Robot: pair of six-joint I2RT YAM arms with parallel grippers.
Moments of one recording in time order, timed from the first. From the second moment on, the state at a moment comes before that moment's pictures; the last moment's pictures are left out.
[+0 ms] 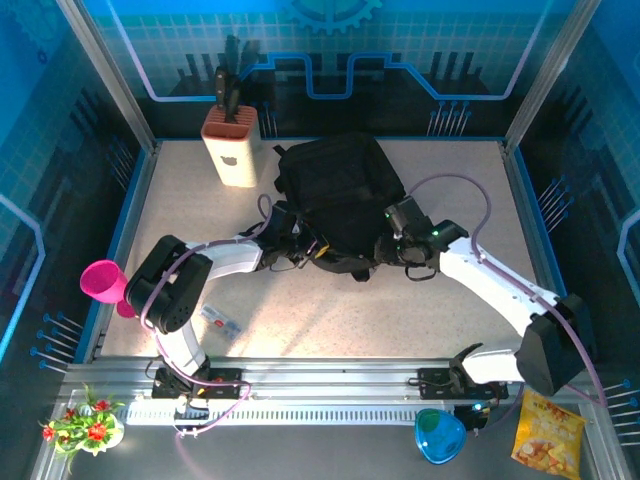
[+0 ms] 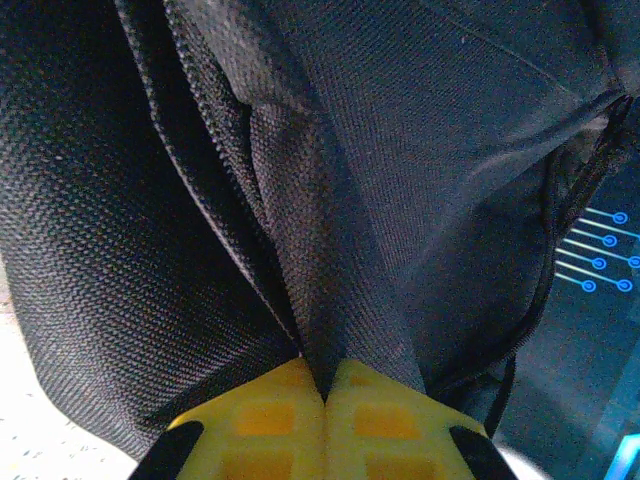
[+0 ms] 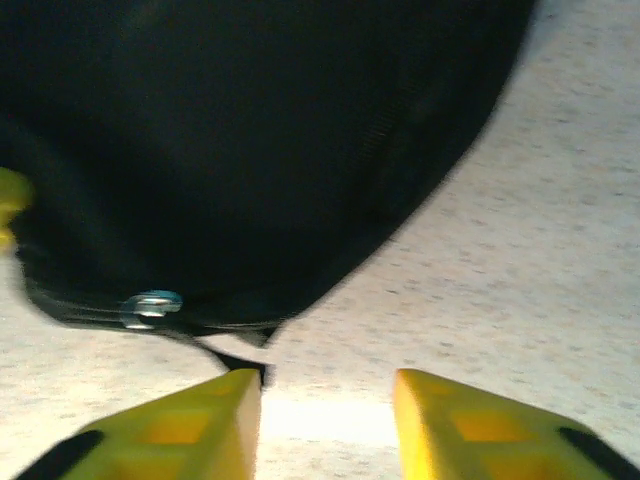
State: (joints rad) left arm -0.50 1.75 0.90 0.11 0.39 -1.29; right arm 0.53 1.32 1.01 -0.76 0.05 0.58
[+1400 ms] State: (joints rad) left arm -0.50 1.75 0.91 0.09 0.39 -1.29; right arm 0.63 1.61 1.08 -0.66 0.00 0.50
